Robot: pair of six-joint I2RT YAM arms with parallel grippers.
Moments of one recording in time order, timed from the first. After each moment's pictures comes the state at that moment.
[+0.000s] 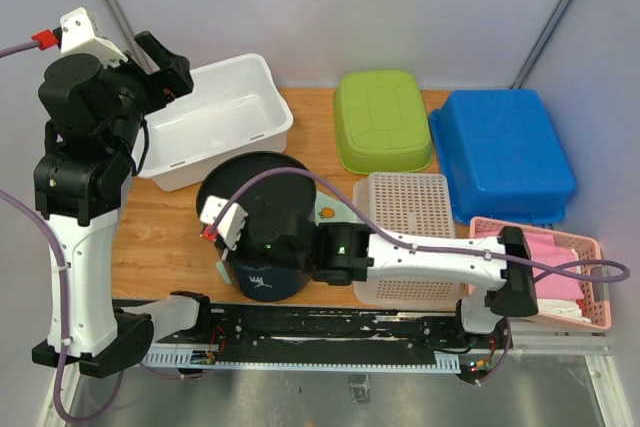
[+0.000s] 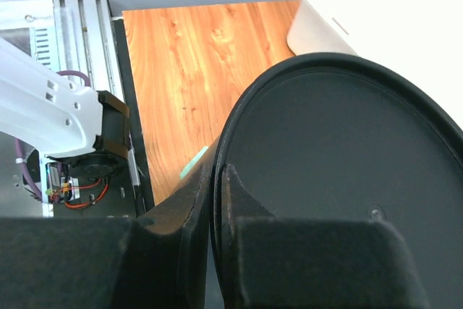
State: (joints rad) left arm -0.17 1.17 1.95 -0.83 -0.27 -0.39; right arm 1.43 1.62 1.58 -0.27 0.22 -0.11
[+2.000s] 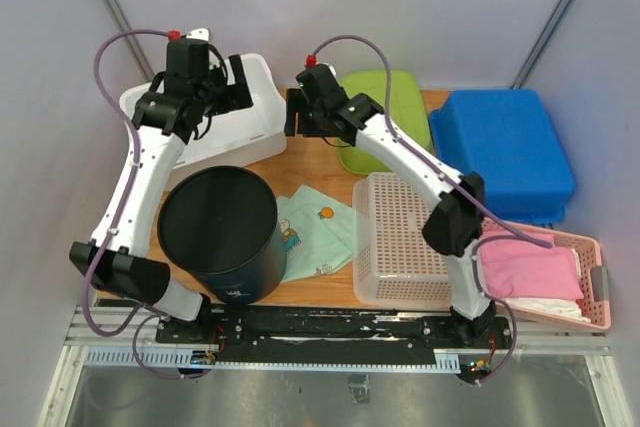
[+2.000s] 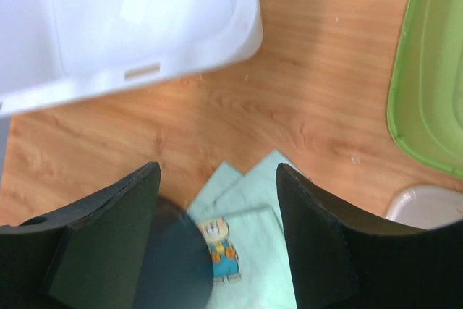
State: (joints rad) left arm -0.23 1.53 1.79 -0.81 -0.17 -0.33; right arm 0.76 1.98 2.05 -0.73 0.14 0.56
